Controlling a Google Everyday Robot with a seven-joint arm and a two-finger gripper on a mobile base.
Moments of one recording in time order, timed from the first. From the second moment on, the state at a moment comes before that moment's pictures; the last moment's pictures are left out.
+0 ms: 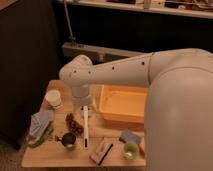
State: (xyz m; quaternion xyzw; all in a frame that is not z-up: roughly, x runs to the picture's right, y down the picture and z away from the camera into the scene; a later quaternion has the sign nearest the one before) arm -0.107 0.102 0.703 -0.26 0.23 0.64 0.68
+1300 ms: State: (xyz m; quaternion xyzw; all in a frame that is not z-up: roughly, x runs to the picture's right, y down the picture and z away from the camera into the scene) arm 0.076 0.140 0.578 -0.20 0.25 0.77 0.56
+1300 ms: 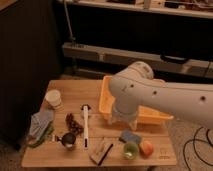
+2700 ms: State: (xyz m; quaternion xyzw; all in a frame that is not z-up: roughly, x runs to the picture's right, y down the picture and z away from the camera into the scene) arm 0.090 0.137 0.578 -0.19 0.26 0.78 0.54
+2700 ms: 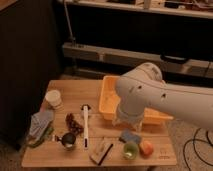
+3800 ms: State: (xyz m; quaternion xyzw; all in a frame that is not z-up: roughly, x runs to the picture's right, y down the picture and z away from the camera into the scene) arm 0.291 0.163 0.603 -0.19 0.28 0.87 0.35
